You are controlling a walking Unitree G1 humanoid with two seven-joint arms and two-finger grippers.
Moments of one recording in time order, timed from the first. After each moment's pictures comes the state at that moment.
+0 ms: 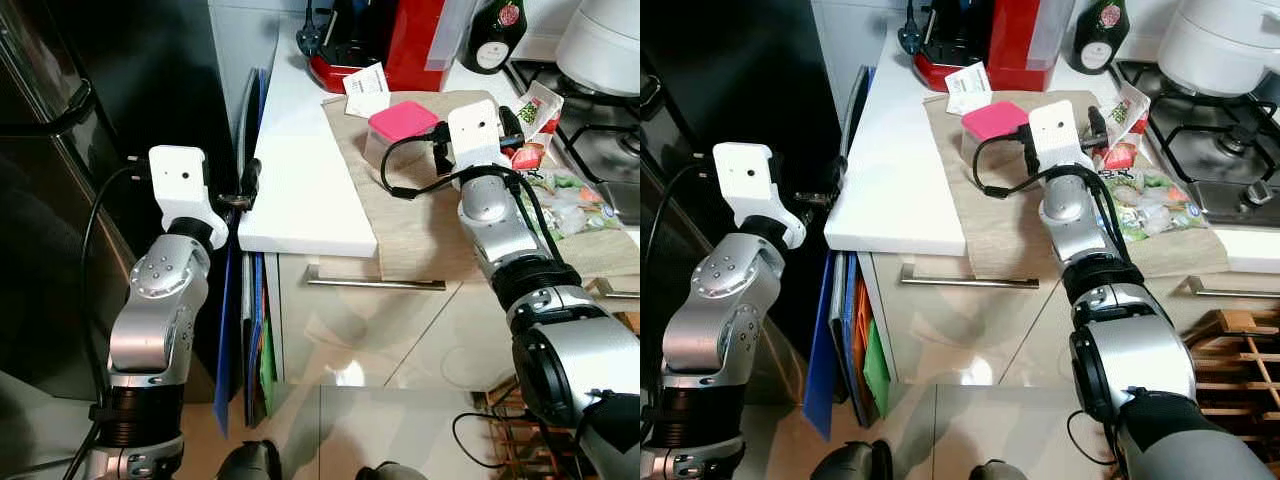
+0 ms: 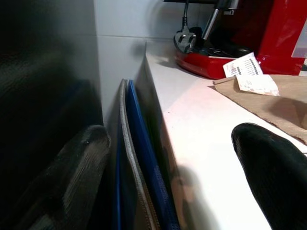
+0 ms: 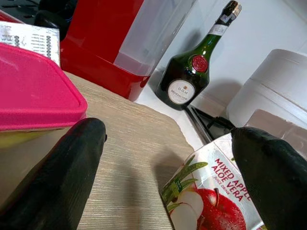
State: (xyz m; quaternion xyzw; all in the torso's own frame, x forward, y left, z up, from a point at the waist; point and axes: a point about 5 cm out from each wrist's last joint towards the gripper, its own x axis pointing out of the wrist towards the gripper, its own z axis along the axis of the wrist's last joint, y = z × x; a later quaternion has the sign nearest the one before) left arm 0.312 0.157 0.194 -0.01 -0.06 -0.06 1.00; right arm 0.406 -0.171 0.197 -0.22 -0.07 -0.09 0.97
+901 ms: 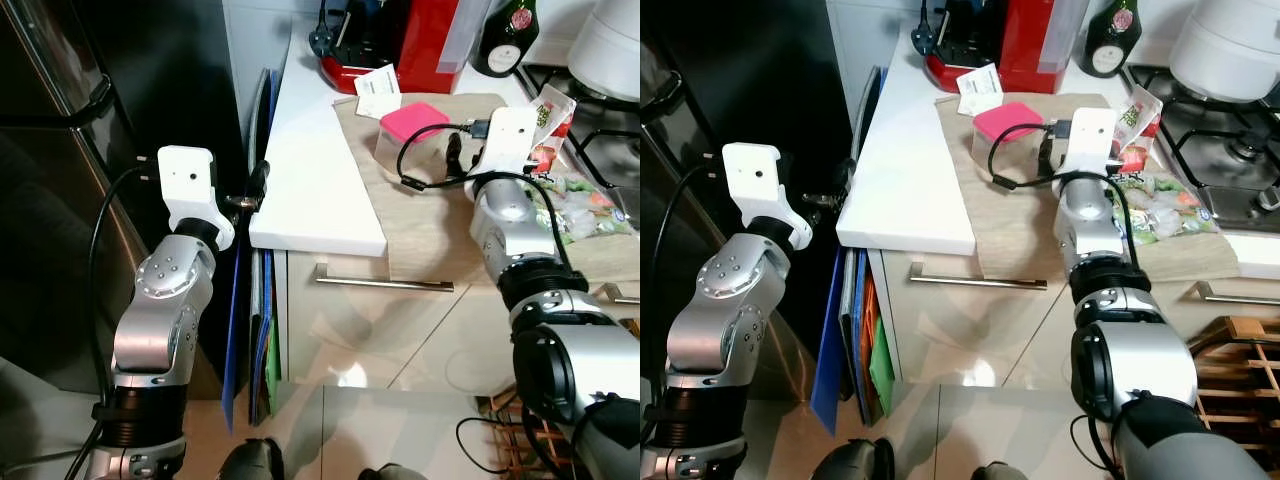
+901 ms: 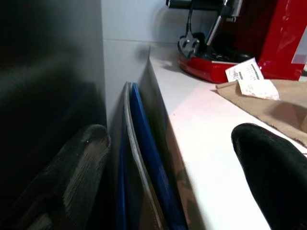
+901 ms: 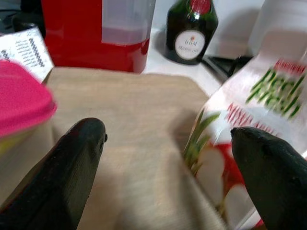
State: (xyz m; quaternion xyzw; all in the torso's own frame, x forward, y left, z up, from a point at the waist) left arm 0.310 0.156 0.200 -0.01 -0.06 -0.06 1.00; right arm 0.409 -0.195 0.197 -0.05 0.00 -0.11 0.99
